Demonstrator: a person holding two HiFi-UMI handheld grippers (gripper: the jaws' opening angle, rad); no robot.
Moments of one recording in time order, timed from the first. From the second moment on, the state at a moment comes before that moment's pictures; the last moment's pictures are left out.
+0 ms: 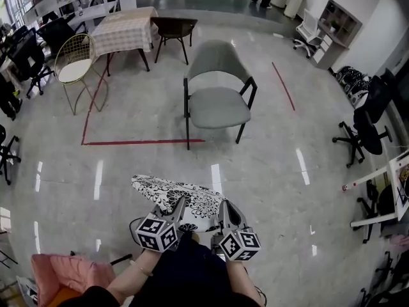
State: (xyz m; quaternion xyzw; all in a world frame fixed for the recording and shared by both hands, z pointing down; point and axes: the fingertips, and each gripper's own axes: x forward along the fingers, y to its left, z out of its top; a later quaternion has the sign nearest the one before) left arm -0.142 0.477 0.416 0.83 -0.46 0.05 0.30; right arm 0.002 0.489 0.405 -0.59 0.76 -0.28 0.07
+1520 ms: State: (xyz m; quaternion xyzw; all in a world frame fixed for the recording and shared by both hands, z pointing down) left arm -0.126 0.252 0.398 0.87 -0.41 0.04 0.28; right arm -0.019 0.273 0.391 -0.62 0.74 -0.25 0.05
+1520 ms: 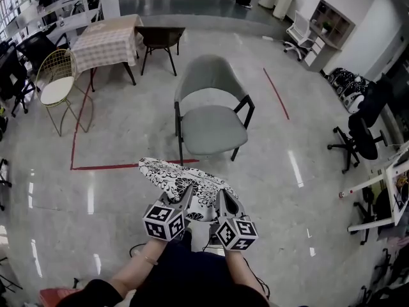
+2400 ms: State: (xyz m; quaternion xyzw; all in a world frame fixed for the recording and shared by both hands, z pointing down) left arm -0.134 0.254 0.417 0.86 -0.40 0.05 0.30; right arm -0.018 0.271 0.406 -0.64 0.72 -0.26 0.05
